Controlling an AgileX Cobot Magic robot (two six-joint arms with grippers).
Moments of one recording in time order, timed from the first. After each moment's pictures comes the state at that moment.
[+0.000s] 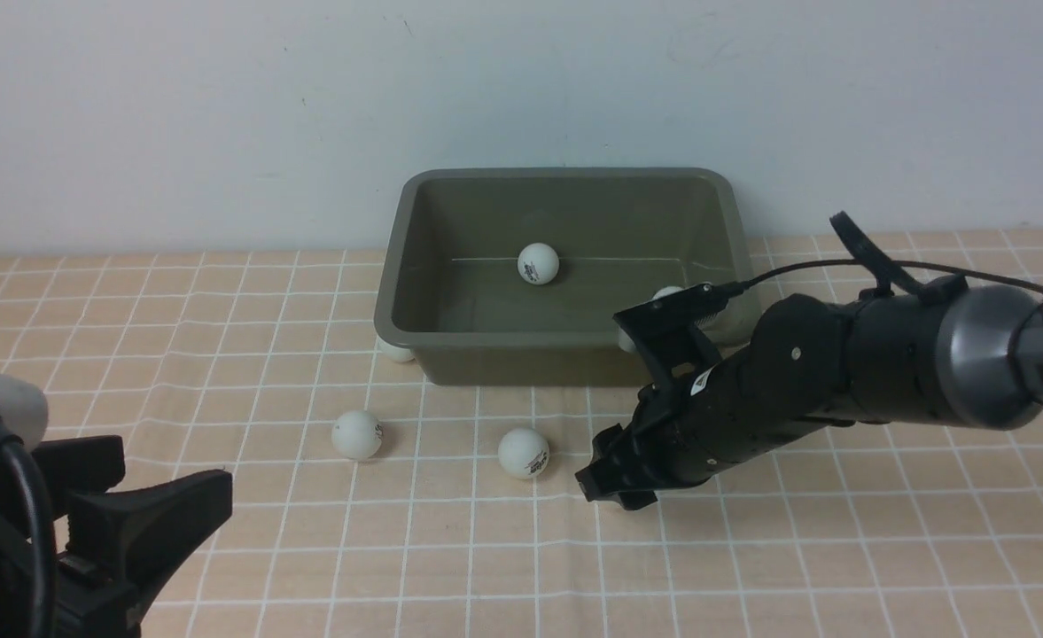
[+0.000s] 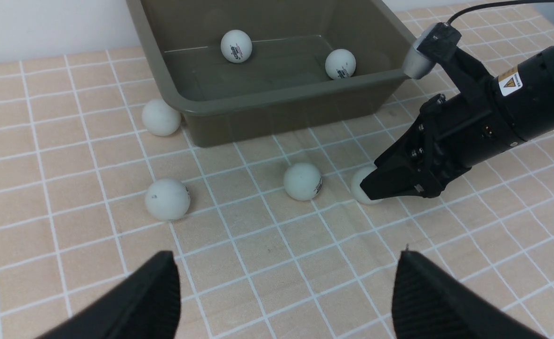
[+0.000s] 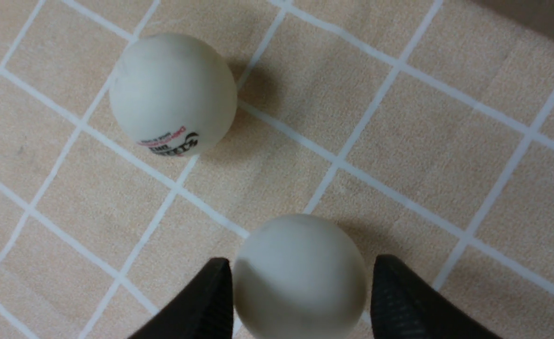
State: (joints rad) right arm 0.54 1.90 -1.10 0.53 0.45 -0.39; left arm -0.12 0.59 -0.55 -0.65 0.63 0.49
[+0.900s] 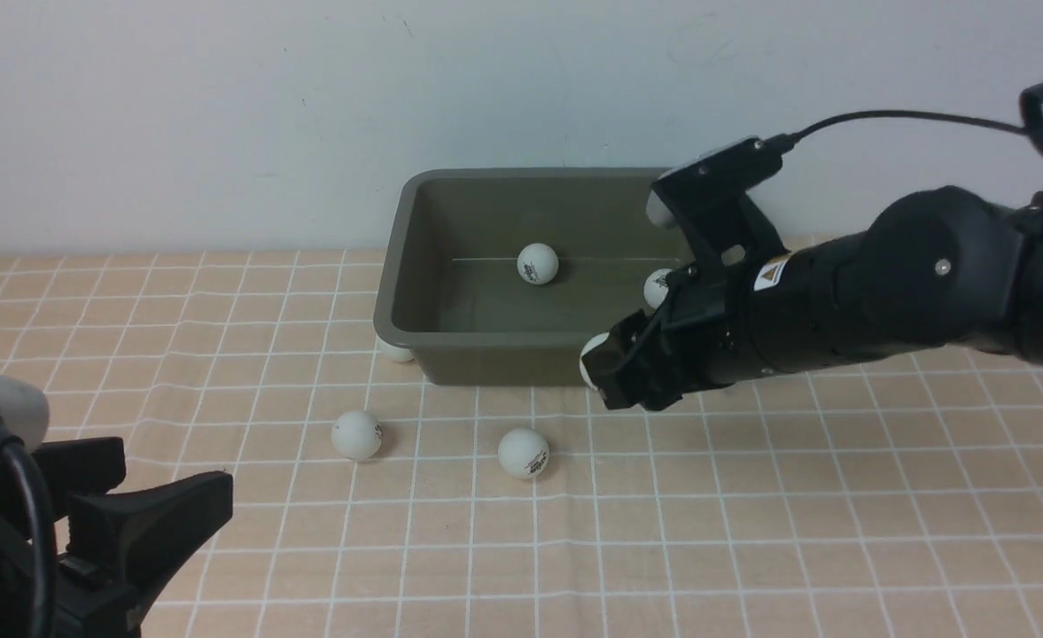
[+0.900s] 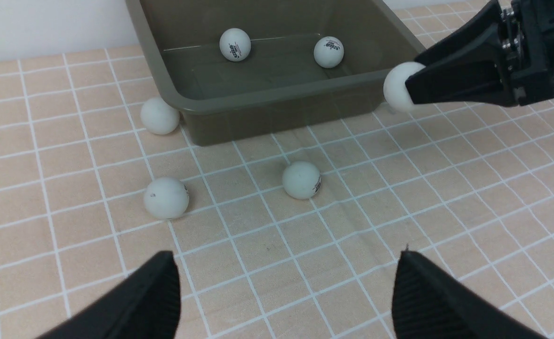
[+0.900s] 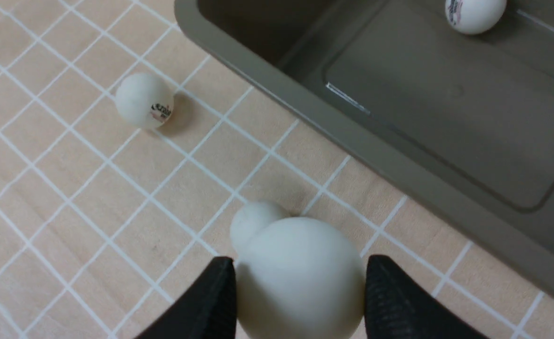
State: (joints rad) right arm 0.53 1.62 -1.10 0.52 0.46 -0.48; left arm -0.12 0.59 -0.55 -0.65 0.63 0.49
